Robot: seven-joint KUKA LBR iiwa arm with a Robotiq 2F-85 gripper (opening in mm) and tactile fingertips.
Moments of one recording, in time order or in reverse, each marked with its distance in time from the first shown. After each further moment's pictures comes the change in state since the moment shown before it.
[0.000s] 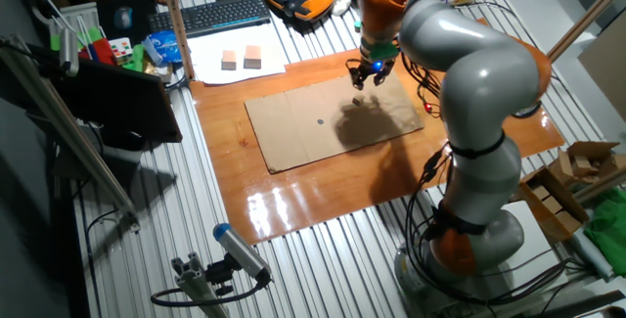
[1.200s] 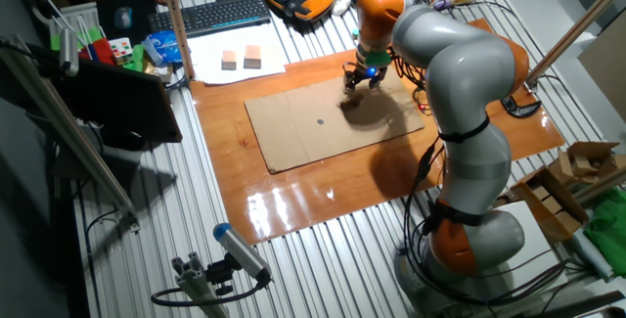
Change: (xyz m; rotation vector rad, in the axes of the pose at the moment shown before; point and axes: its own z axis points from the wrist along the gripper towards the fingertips) arm -0.032 -0.003 0.080 -0.065 -0.005 -0.063
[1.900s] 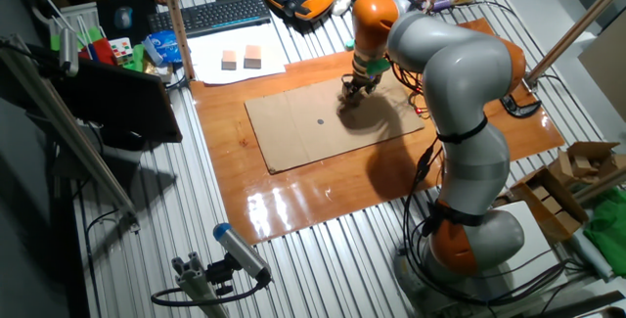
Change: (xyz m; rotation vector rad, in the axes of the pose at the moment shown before) arm 0.011 0.006 0.024 0.017 -0.007 -0.235
